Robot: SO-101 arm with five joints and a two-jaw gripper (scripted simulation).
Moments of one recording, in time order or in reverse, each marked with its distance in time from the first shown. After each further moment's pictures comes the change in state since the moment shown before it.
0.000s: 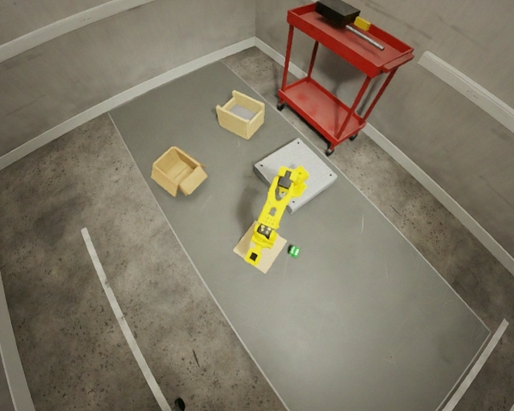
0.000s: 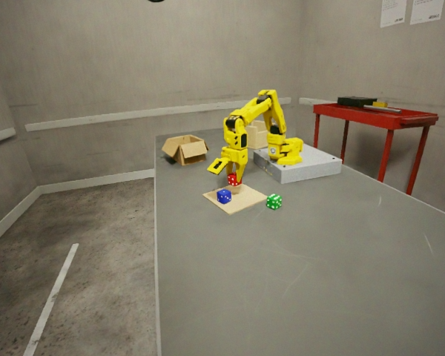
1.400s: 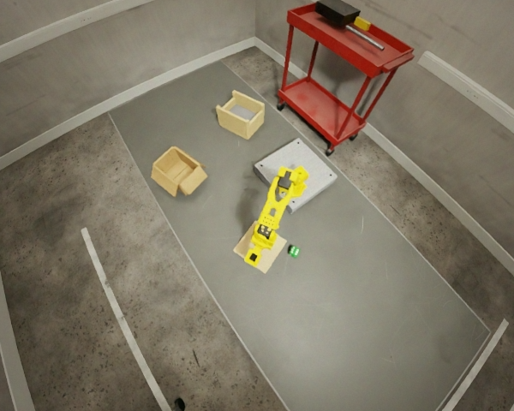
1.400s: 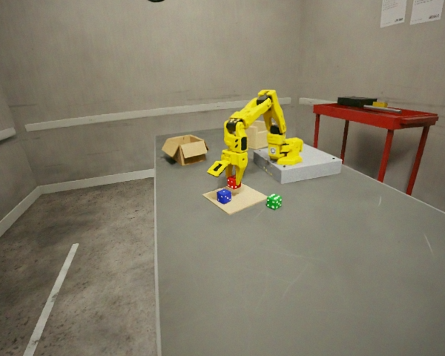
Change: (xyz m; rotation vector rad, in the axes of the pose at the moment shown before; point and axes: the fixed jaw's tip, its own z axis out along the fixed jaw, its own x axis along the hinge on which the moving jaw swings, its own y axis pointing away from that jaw) arm -0.003 0.000 0.008 -0.004 -0.032 0.000
